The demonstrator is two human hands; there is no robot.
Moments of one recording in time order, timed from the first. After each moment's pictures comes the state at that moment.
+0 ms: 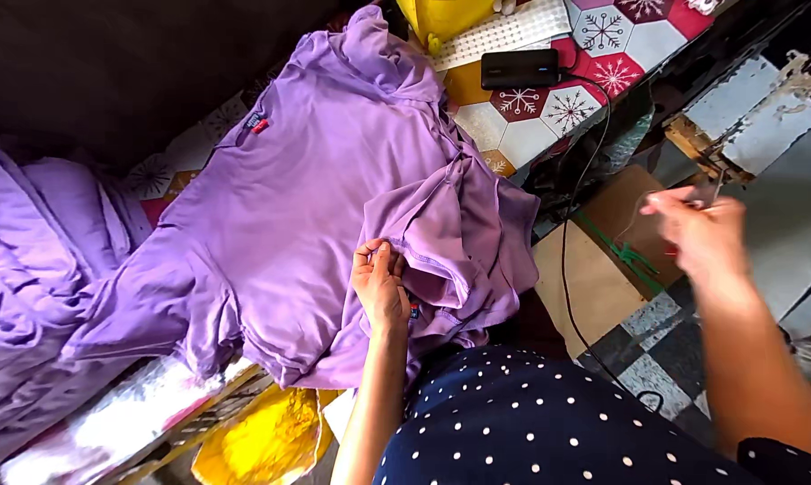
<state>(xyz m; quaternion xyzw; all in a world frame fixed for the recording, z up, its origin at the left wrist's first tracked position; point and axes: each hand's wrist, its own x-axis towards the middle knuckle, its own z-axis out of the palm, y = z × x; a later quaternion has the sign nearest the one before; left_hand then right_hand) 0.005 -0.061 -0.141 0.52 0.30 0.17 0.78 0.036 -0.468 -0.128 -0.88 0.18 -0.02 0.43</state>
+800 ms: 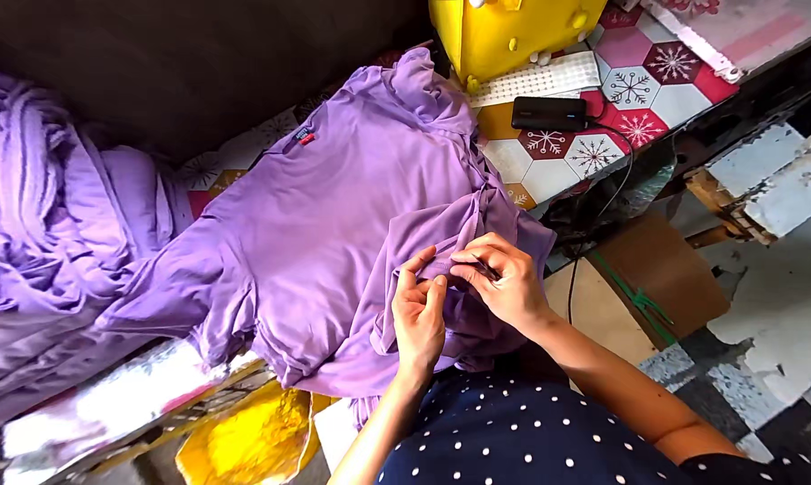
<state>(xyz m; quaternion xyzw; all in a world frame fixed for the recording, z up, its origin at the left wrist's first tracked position) -0.019 -0.090 -0.109 0.63 0.11 0.14 0.75 0.040 -0.221 -0.116 -0.78 -0.24 -0.12 0.57</state>
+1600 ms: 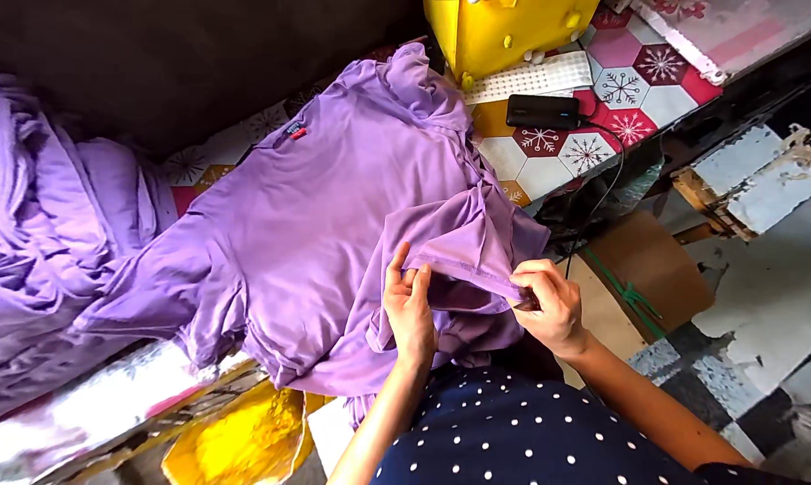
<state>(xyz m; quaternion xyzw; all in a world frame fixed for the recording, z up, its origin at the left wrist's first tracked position) -0.011 -0.089 -0.124 0.56 0.24 0.16 0.78 0.013 -0.276 -0.142 -0.82 -0.26 -0.29 0.42</state>
